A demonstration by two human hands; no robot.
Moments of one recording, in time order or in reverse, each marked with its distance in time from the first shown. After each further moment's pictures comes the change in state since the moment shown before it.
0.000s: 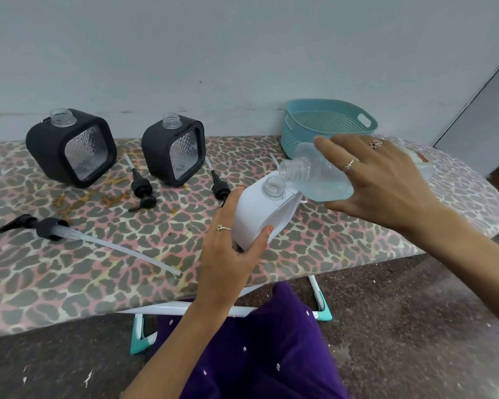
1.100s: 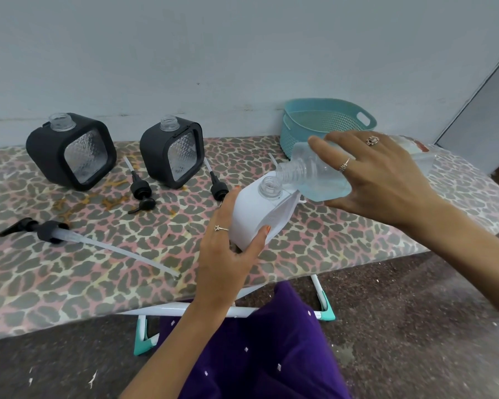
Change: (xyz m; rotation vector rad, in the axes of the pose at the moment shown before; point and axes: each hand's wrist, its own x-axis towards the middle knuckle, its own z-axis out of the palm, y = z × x) left_hand 0.001 0.001 0.000 0.019 -0.003 -0.010; right_hand 0.001 0.007 0.003 -0.032 0.013 -0.057
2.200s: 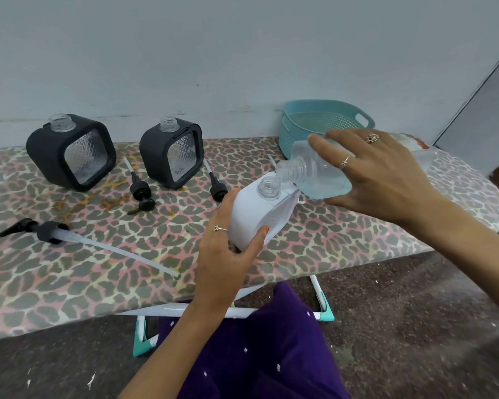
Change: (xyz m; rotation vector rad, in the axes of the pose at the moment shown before) left_hand 0.000 -0.001 0.000 -0.019 -0.013 -0.017; right_hand 0.002 0.004 -0.003 -0.005 -0.006 -0.004
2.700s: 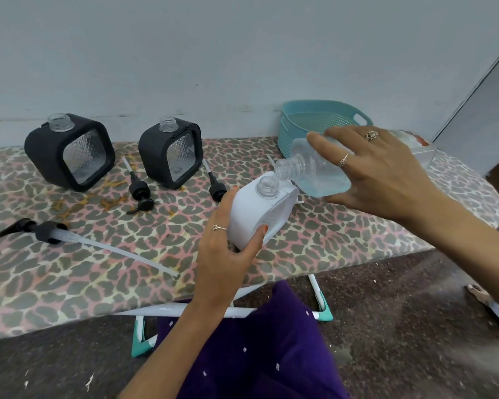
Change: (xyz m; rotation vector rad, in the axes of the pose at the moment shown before) left_hand 0.001 0.001 0.000 0.010 0.010 0.026; right_hand 0.002 0.000 -0.003 0.005 -0.005 -0.009
